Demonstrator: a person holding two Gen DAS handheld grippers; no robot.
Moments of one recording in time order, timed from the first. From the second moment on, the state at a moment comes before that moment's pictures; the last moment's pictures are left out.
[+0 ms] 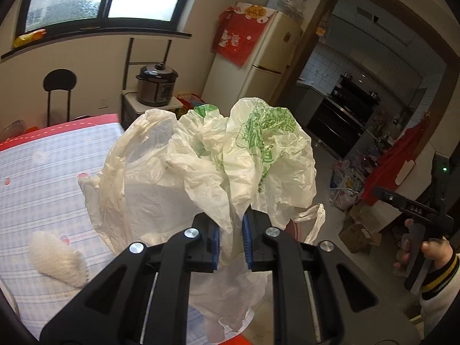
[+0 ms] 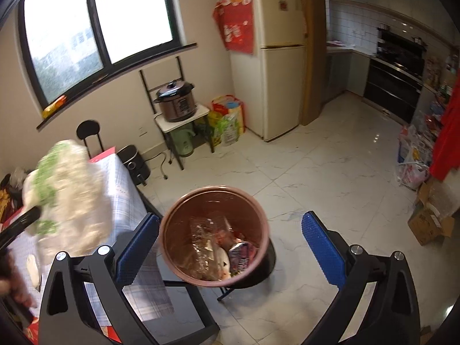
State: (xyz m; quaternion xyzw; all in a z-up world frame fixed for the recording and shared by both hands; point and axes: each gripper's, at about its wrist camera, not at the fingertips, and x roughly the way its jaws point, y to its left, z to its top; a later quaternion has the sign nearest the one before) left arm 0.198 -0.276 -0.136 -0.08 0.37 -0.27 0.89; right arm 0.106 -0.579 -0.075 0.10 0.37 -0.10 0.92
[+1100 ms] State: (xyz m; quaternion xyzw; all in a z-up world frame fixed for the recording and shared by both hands) left arm 0.221 -0.276 -0.102 -0.03 0.32 -0.26 0.91; right arm 0.040 -0.590 -0.062 0.13 0.35 -0.14 0.92
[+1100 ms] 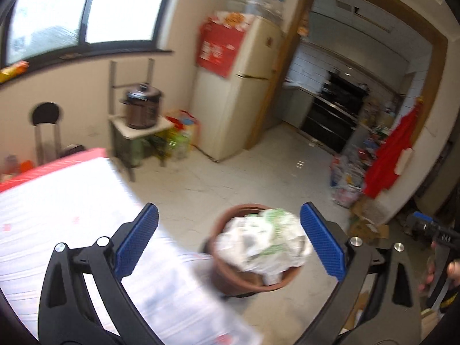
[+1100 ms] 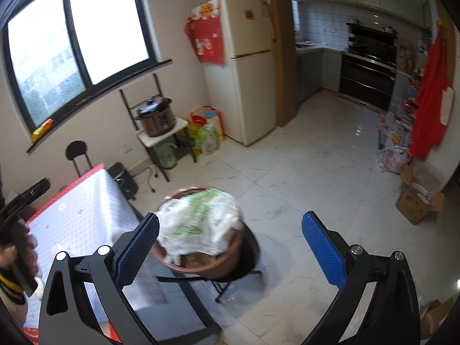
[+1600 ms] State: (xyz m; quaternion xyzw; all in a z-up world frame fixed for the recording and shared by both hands) left arm 0.117 0.025 -0.096 -0.11 0.33 0.01 0.94; right arm 0.145 -0.378 -0.056 0.07 0.36 0.07 0.93
